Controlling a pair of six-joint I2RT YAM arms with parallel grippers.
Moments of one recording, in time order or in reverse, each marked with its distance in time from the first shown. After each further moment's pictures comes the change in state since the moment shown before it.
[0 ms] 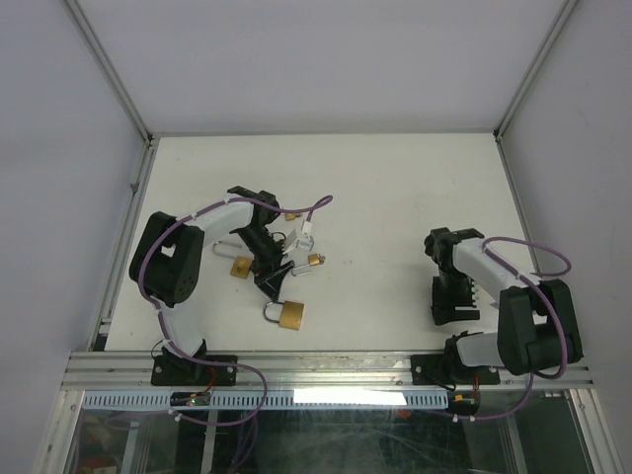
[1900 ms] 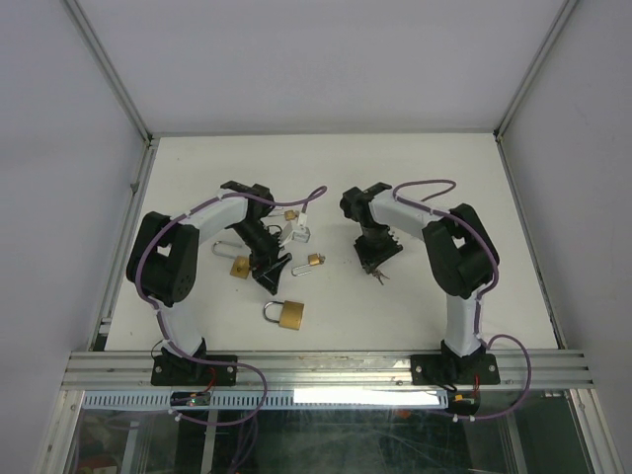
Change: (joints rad) left arm 0.041 -0.007 0.030 -0.002 0.003 0.004; right arm 0.368 0.566 0.614 0.059 -0.084 -0.196
